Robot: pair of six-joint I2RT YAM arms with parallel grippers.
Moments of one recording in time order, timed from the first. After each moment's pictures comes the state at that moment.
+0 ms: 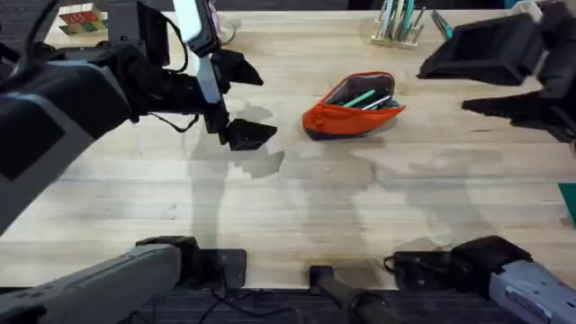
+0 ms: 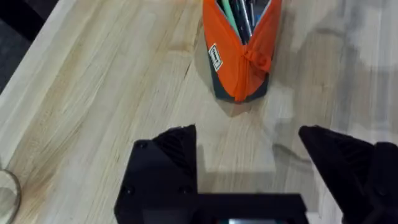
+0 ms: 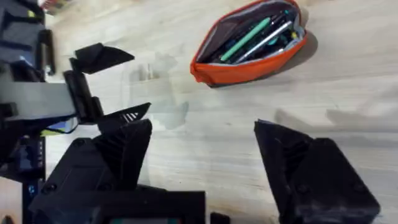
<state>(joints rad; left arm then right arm) 0.03 1.32 0.85 -0.62 0.89 1.12 0.26 0.89 1.28 -1.19 -0.22 0.62</state>
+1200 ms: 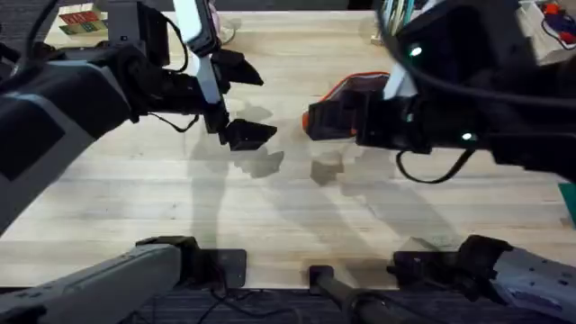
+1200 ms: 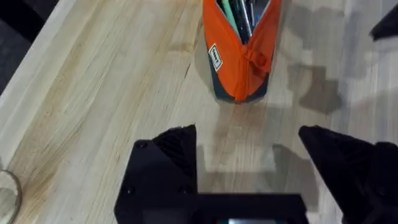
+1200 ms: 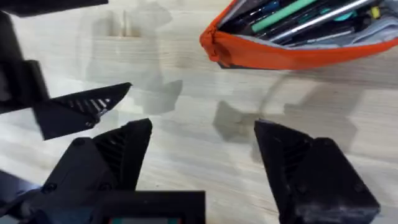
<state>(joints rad) 0.03 1.32 0.85 -0.62 0.89 1.12 0.76 1.13 1.02 -0.83 0.06 0.78</state>
